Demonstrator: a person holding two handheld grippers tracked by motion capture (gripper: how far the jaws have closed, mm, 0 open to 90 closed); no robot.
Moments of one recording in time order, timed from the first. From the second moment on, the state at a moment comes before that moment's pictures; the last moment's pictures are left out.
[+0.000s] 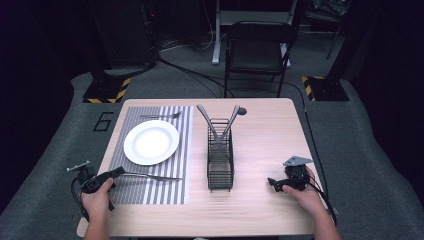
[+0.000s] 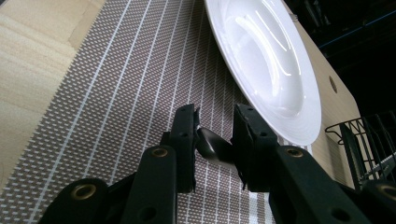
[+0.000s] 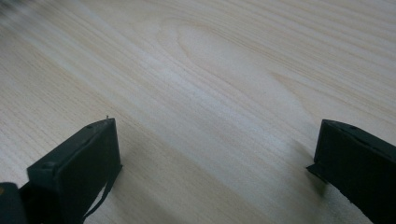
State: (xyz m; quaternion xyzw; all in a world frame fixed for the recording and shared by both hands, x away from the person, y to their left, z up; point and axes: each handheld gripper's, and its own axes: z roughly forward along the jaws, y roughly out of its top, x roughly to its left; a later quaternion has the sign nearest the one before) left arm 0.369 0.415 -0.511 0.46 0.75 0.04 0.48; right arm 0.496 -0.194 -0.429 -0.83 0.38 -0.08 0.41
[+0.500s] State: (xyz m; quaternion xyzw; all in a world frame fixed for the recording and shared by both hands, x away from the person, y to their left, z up) left arm 0.374 0.416 -0.523 0.47 0.76 0.04 0.45; right arm 0.496 -0.194 -0.429 -0.83 0.37 -0.08 0.41
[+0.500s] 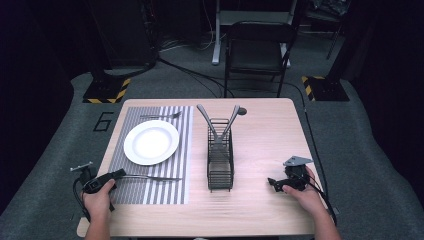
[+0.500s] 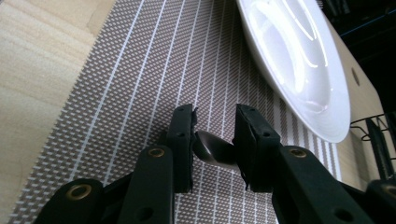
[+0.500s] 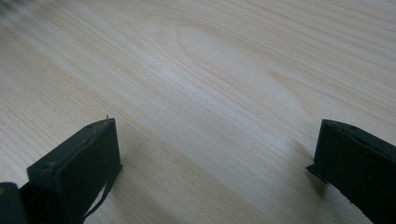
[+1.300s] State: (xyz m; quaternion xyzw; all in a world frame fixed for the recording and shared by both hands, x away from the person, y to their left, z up) left arm 0.373 0.413 -0.521 0.49 0.76 0.07 0.43; right arm 0.496 -0.194 -0.429 -0.83 0.38 -0.08 0.41
